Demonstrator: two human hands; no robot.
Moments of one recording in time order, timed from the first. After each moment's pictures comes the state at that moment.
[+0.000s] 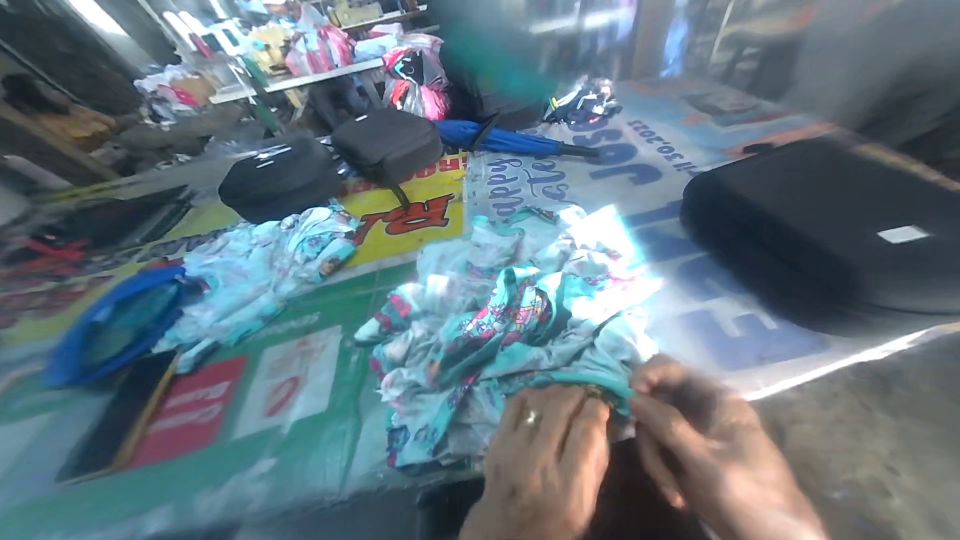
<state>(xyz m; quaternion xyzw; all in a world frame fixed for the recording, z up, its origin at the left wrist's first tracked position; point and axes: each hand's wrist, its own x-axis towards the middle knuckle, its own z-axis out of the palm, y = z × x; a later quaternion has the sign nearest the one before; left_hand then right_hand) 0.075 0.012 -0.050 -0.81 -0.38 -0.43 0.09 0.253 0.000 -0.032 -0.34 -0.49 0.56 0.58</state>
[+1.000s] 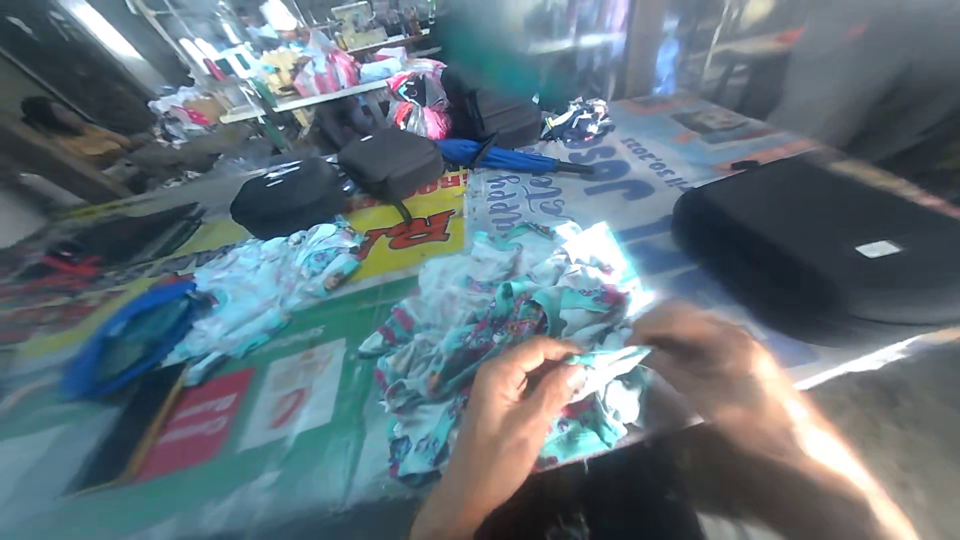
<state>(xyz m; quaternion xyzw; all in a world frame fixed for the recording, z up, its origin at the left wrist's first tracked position) 0.064 0.051 0.000 -0.68 -0.32 -0.50 -0.43 0.306 0.060 -0.019 -0.37 -0.77 0.22 0.48</state>
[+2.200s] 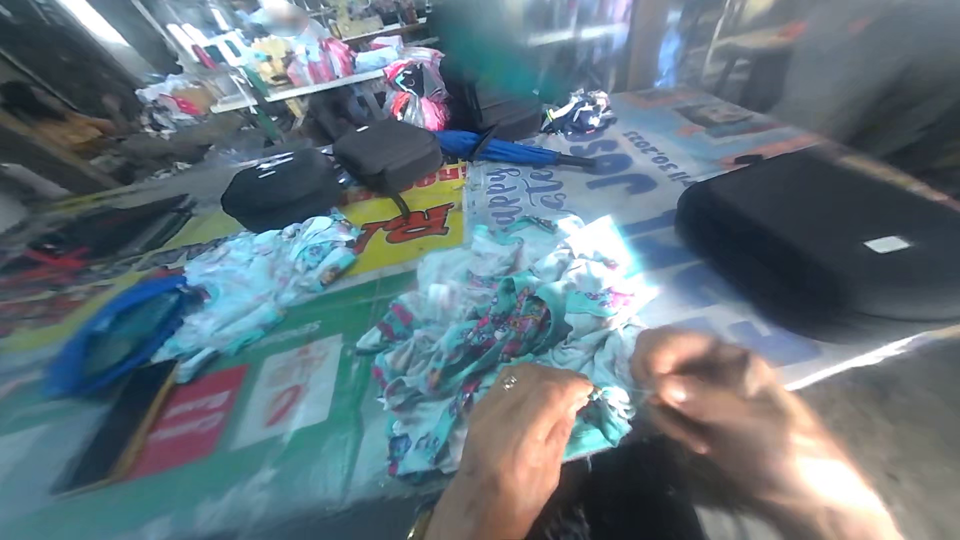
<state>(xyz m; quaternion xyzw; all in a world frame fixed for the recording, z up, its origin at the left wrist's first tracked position) 0.059 0.040 -0.024 -0.79 -0.29 -0.53 -0.11 0.284 0.038 -0.018 -0.16 -0.58 0.59 0.54</state>
